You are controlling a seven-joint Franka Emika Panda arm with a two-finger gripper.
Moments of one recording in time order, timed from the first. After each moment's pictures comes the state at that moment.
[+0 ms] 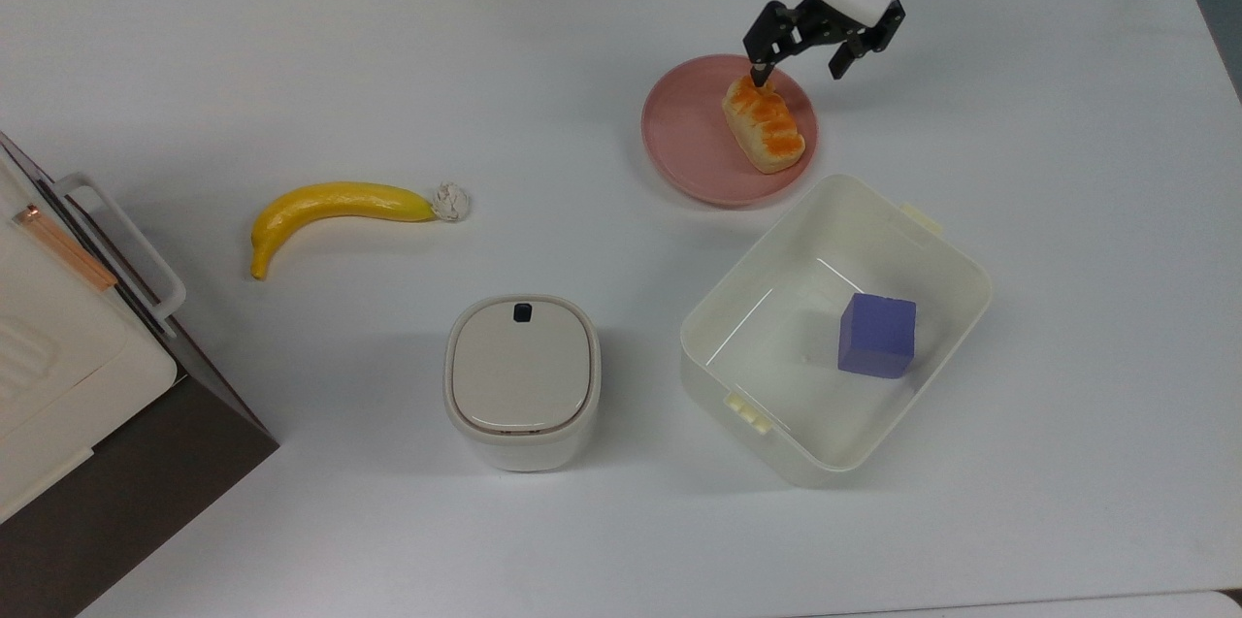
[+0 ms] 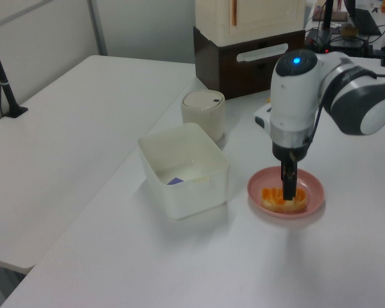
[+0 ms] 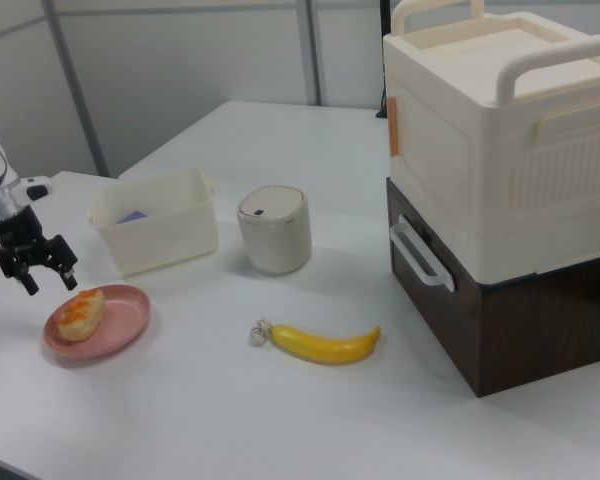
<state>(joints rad) 0.33 0.19 0.29 -1.96 -0.27 2.02 0.48</state>
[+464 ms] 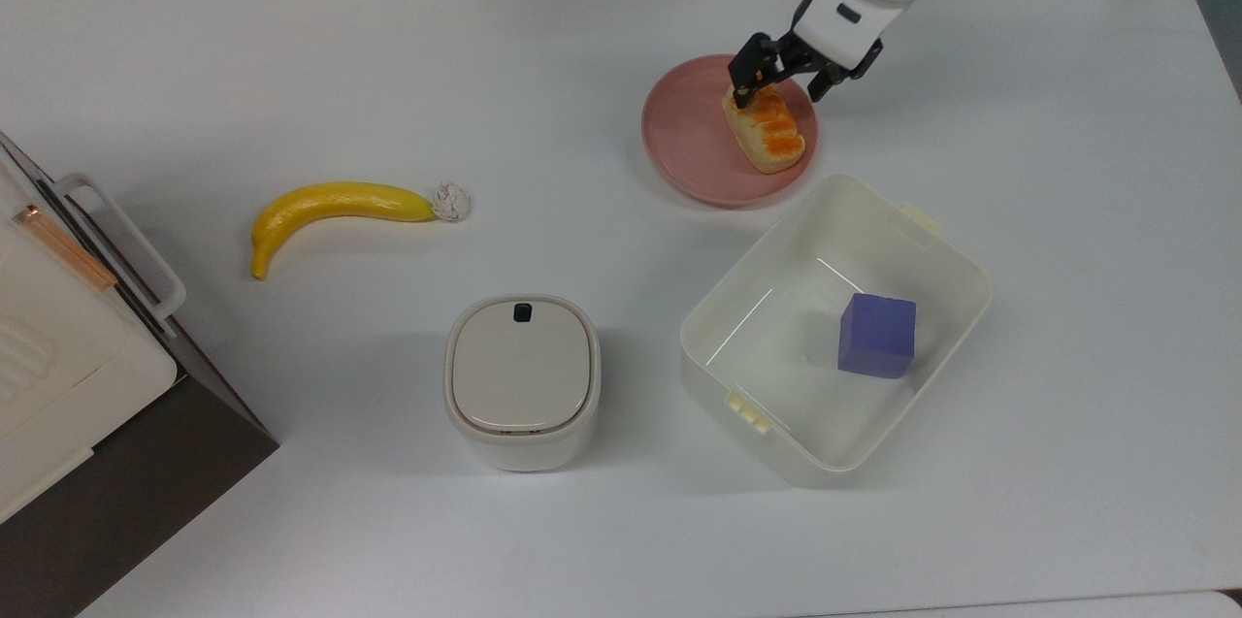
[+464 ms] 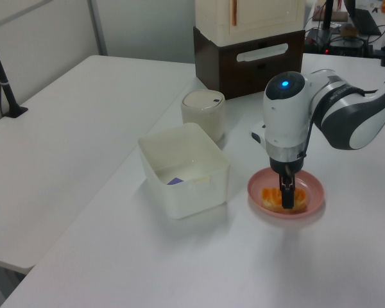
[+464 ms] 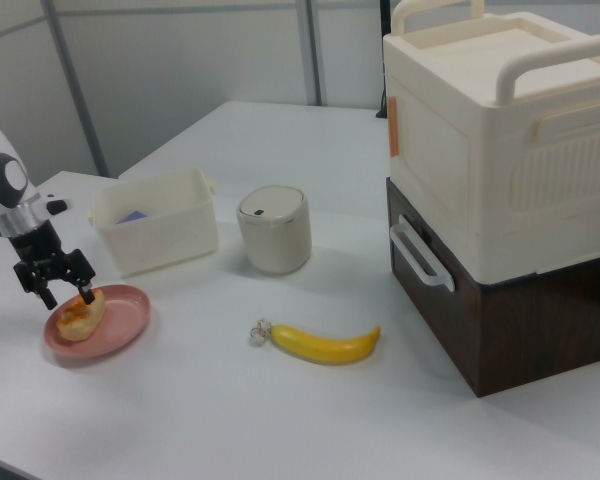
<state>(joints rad) 0.31 0.25 0.28 -1.96 -0.31 2.02 0.48</state>
